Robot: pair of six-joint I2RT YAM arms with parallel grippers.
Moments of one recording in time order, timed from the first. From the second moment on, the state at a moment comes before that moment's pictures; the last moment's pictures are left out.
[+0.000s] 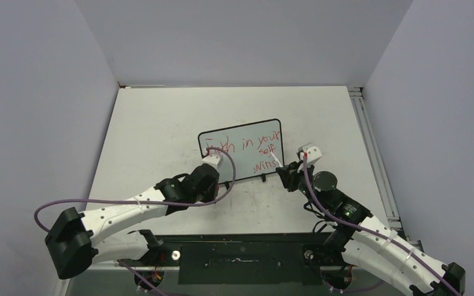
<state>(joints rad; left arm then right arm) -0.95 1.19 0.67 -0.45 -0.28 -0.61 0.77 0.62 0.46 -0.06 0.23 0.20</state>
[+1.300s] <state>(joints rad) -1.05 0.80 0.69 -0.40 0.24 0.18 0.75 0.98 0.93 -0.70 -0.73 0.22</state>
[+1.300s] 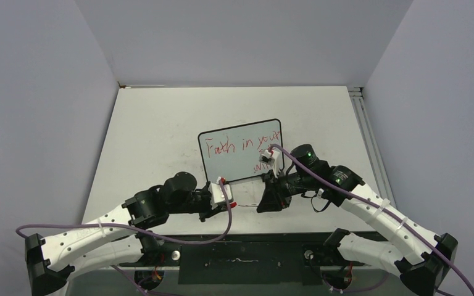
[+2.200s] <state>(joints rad) -1.09 0.79 0.69 -0.40 0.27 0.19 0.75 1.01 0.95 -0.75 -0.74 0.19</state>
